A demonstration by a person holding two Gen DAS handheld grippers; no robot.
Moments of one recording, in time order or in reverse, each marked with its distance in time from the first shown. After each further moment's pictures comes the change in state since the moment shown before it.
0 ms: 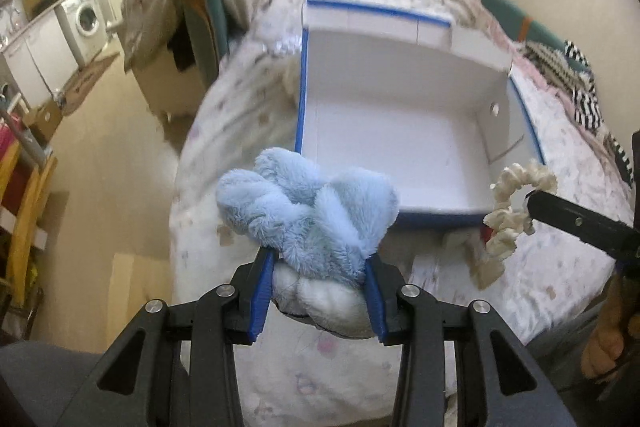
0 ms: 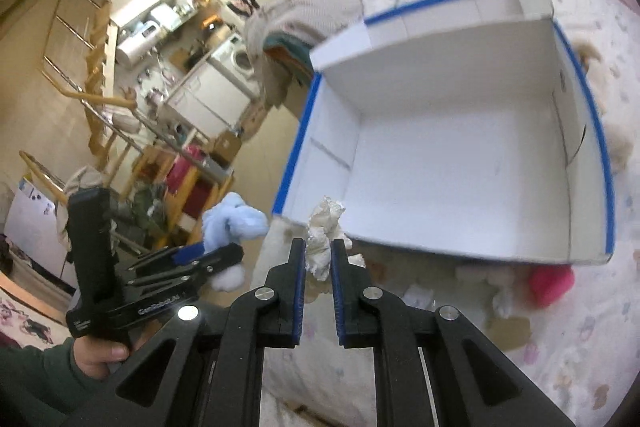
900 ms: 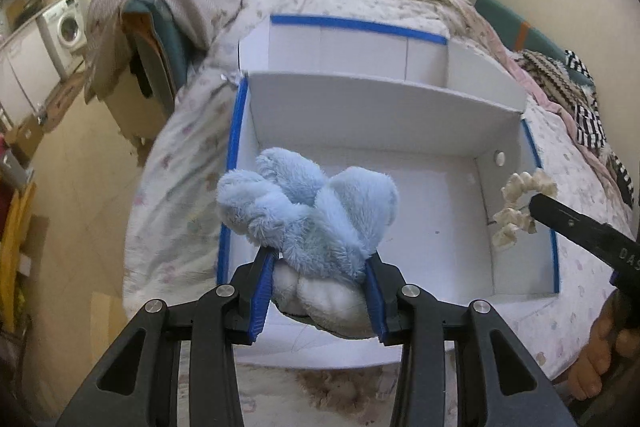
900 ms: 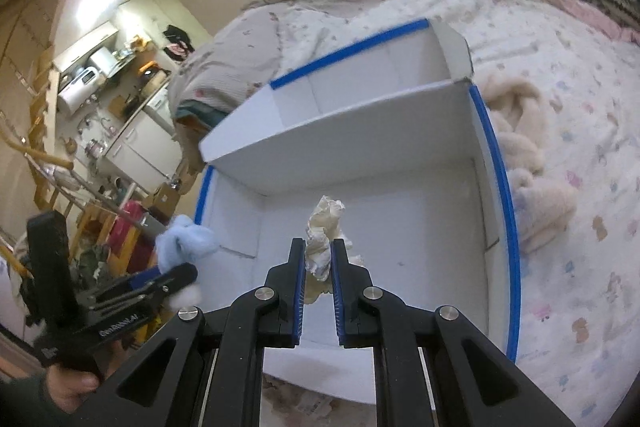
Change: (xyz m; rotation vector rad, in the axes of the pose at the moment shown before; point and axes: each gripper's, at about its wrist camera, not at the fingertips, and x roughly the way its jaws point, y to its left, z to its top) left arm 0.073 -0.040 0.096 0.022 -0.009 -0.040; right arm -0.003 -0.084 0.073 0.117 -0.117 -0.218
